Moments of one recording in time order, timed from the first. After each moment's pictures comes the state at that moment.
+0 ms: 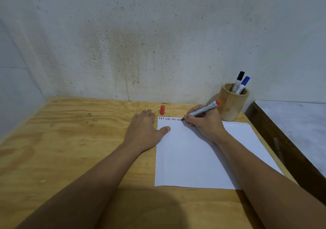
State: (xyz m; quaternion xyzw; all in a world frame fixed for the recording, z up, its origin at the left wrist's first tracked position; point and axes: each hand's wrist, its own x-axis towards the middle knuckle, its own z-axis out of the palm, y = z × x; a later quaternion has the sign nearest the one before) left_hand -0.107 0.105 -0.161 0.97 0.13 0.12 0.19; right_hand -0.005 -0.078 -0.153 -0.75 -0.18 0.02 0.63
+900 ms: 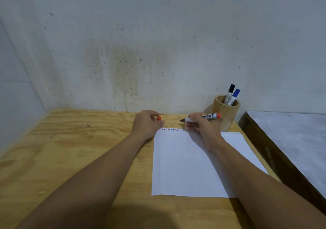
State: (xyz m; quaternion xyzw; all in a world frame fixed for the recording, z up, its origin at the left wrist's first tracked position) left_hand -0.069 0.103 -0.129 0.87 0.20 0.18 0.42; right_hand -0.020 -0.077 -0.123 -0.59 -0.04 0.09 0.80
